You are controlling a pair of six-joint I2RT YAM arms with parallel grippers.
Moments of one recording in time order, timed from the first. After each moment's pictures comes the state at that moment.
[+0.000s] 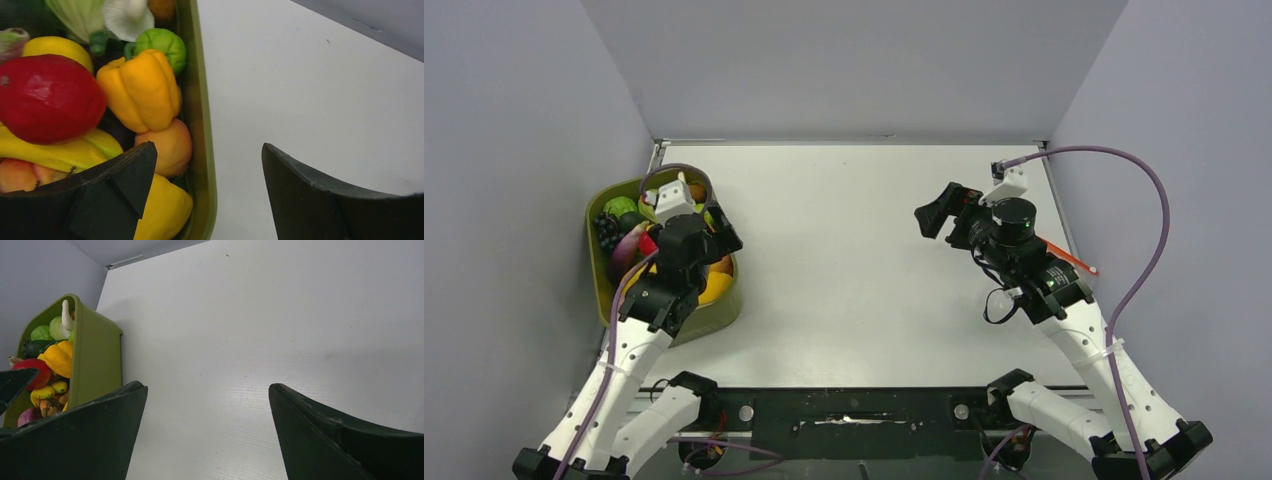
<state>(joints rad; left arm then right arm) -0.34 0.82 0.87 -0.49 -0.41 -0.50 0.47 0.92 1.06 -0.48 0.12 0.57</state>
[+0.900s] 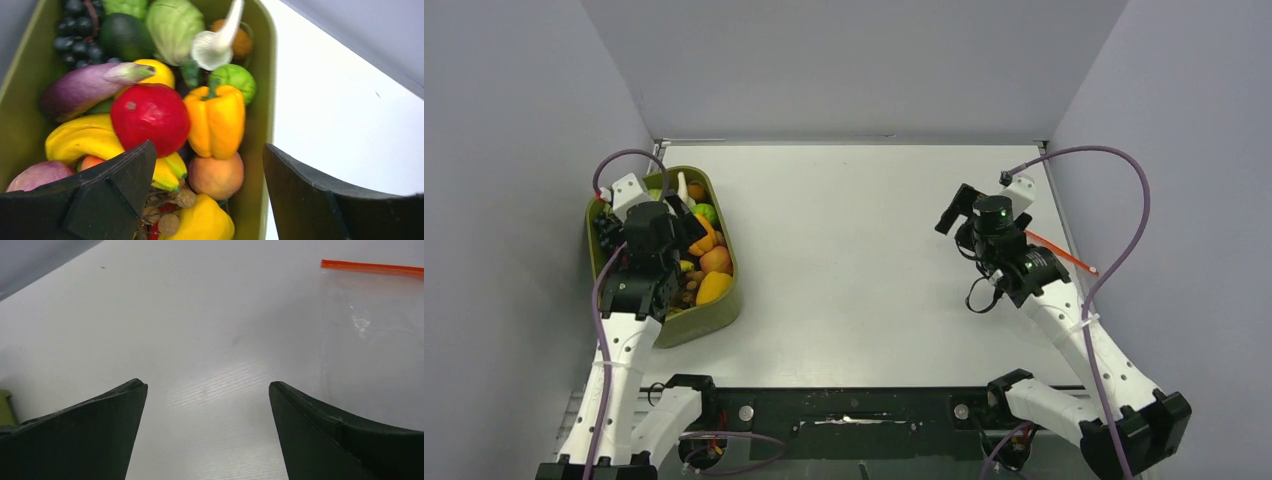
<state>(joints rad) -0.07 0.90 0.98 -0.58 -0.49 -0.52 0.44 0.99 1.00 -0.54 0.41 0.65</state>
